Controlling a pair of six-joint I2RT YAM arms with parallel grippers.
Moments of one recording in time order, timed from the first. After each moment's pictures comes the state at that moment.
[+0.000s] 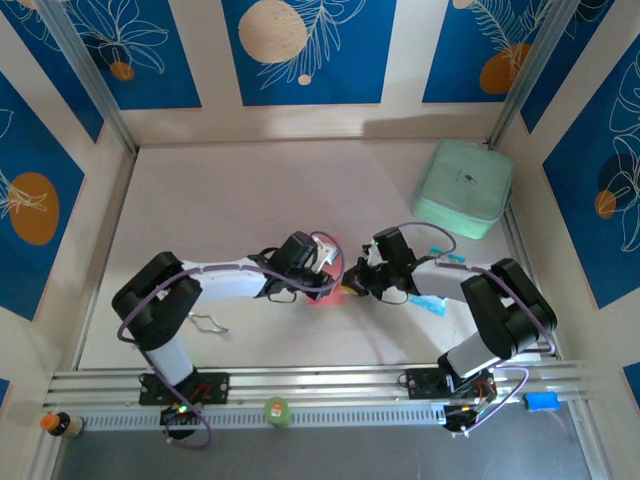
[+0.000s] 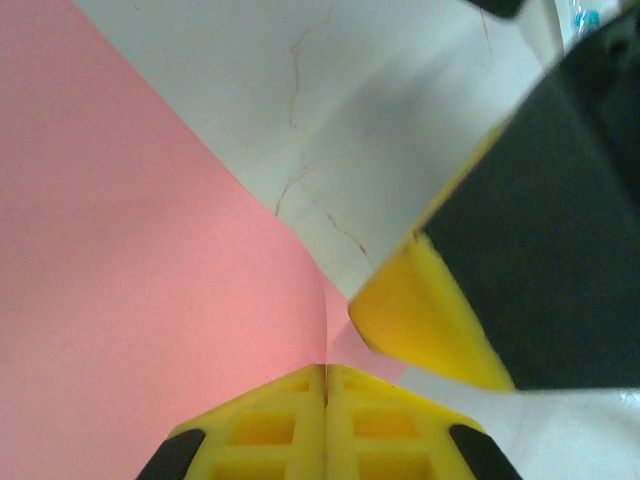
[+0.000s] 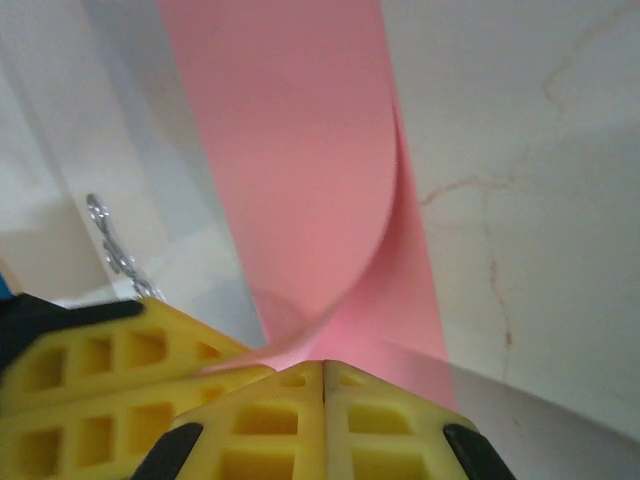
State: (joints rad) left arm -0.83 1.70 0.87 -0.03 0.31 -0.33; right arm 0.51 1.51 0.57 -0.01 -0.61 0.98
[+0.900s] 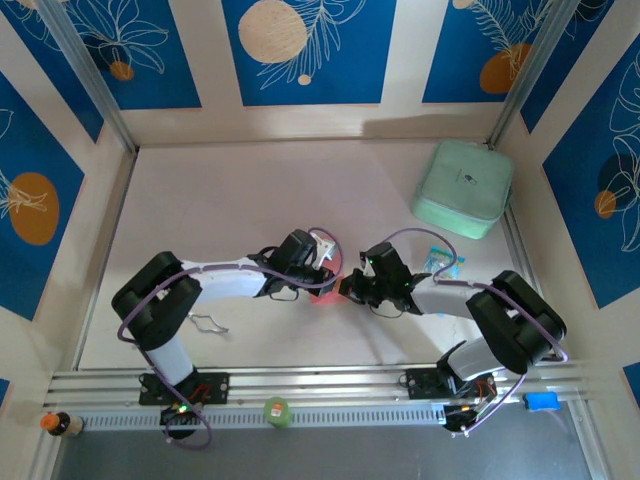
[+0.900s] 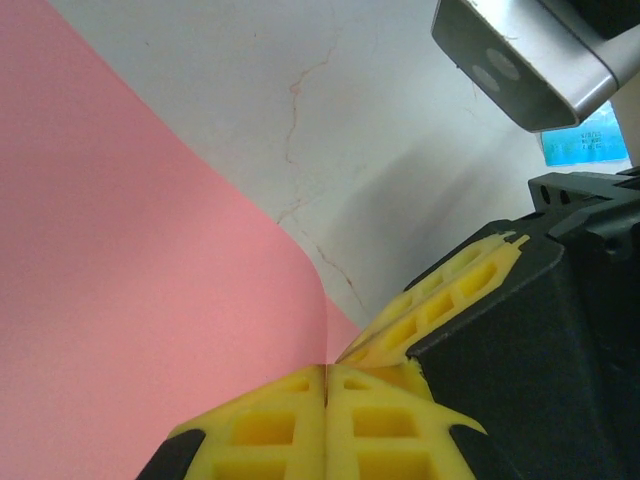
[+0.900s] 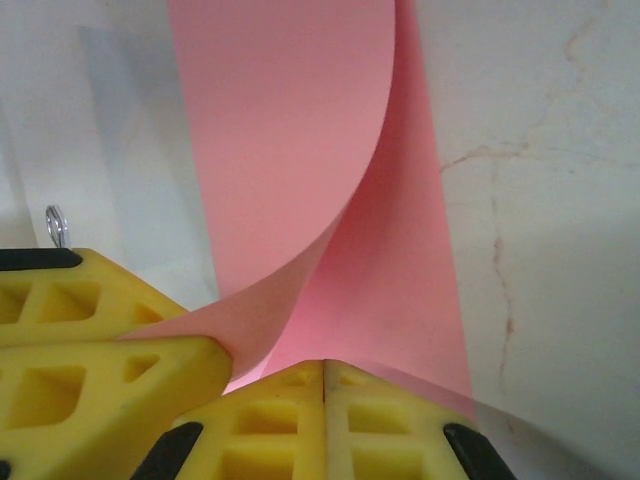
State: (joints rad) left arm -0.83 1.70 0.87 0.01 0.32 -0.40; right arm 0.63 1.44 0.46 0.16 -0.39 1.00
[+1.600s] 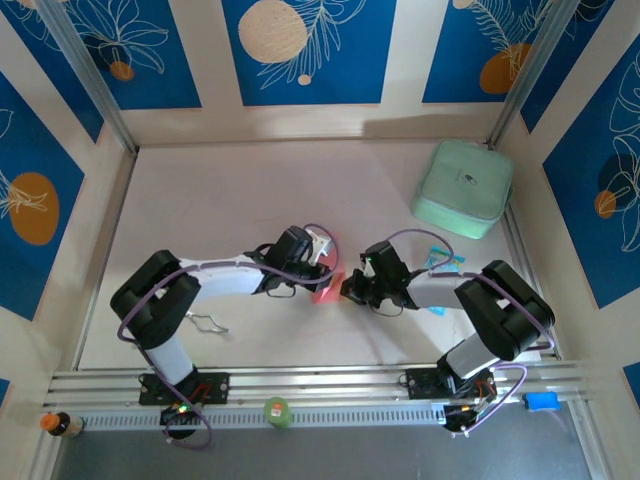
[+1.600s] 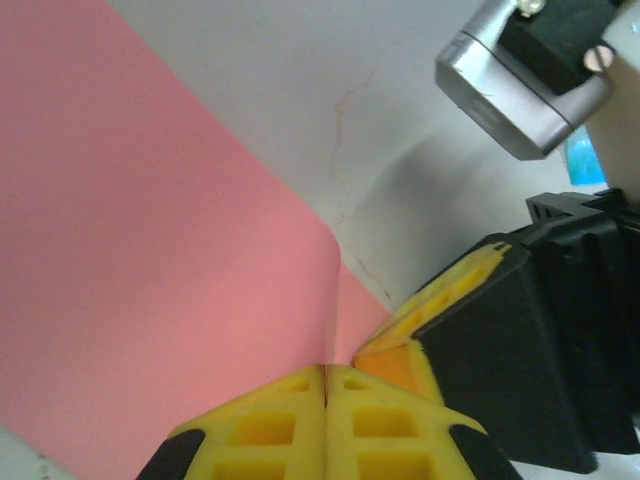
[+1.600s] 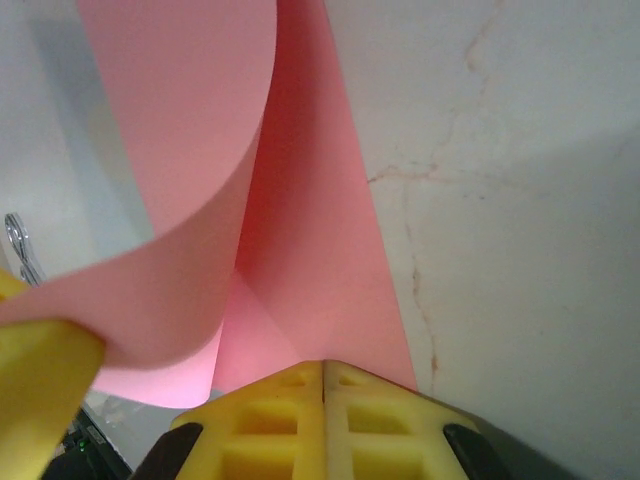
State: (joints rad) left arm -0.78 1.70 0.87 0.01 0.32 -0.39; right arm 0.59 1.52 0.49 0.11 -0.42 0.98
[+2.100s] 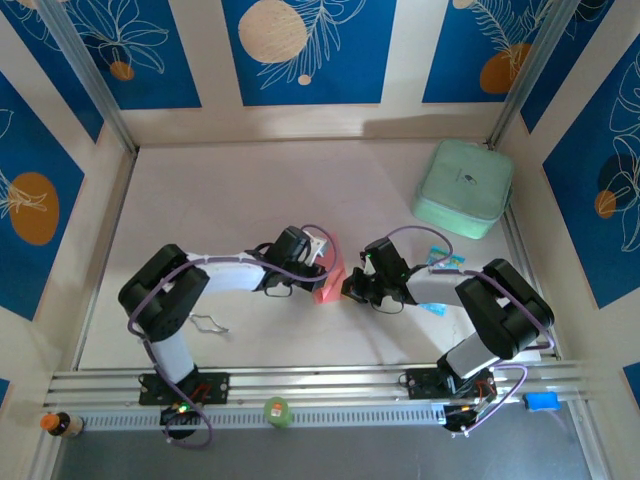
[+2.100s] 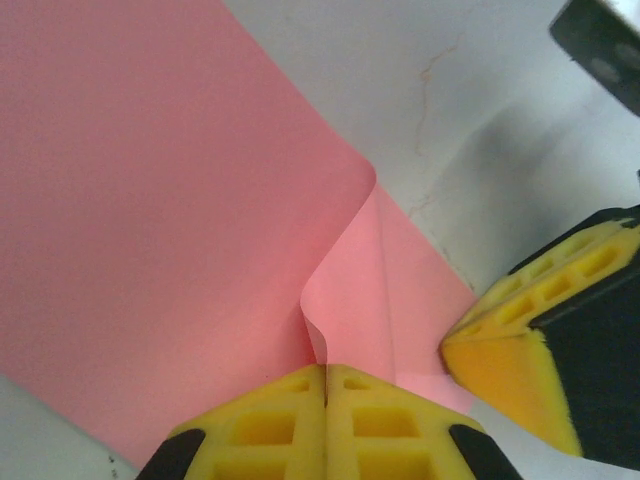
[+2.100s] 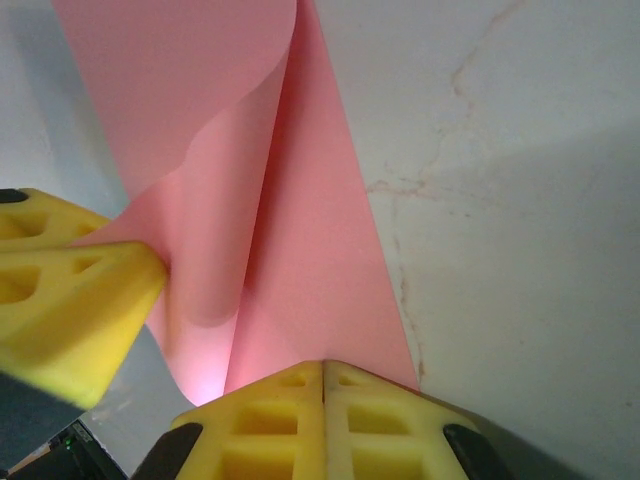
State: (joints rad) left arm -0.75 1.76 0.87 0.00 0.31 -0.36; right arm 0.57 1.53 0.53 0.04 -0.42 0.93
